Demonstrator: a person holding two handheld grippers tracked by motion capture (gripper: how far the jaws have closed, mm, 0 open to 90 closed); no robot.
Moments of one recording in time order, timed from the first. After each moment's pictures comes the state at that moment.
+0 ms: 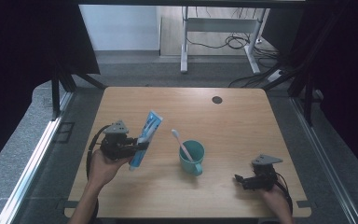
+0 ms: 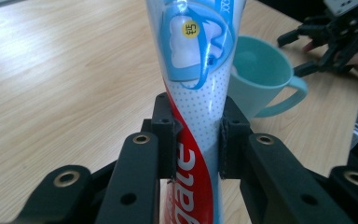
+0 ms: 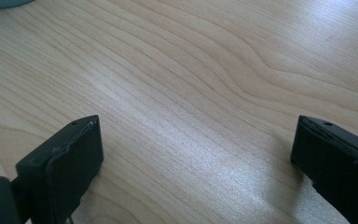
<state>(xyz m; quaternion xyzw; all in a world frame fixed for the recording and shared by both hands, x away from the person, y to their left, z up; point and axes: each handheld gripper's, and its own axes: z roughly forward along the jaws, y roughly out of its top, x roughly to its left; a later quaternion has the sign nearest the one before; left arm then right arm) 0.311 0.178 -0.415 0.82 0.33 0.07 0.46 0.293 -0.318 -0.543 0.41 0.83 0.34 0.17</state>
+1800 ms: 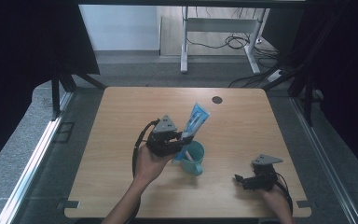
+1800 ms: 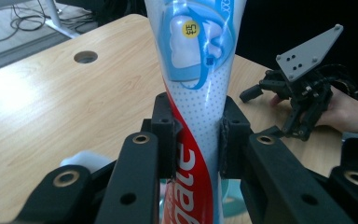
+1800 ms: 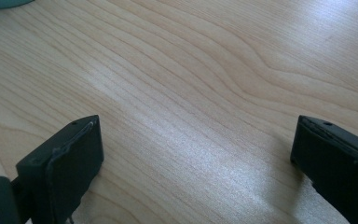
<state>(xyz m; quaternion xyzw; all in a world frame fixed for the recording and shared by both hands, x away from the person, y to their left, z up) 0.313 0.049 -0.391 0.82 0.28 0.11 0.50 0.293 -0.318 -0.542 0.41 0.83 0.34 0.17</state>
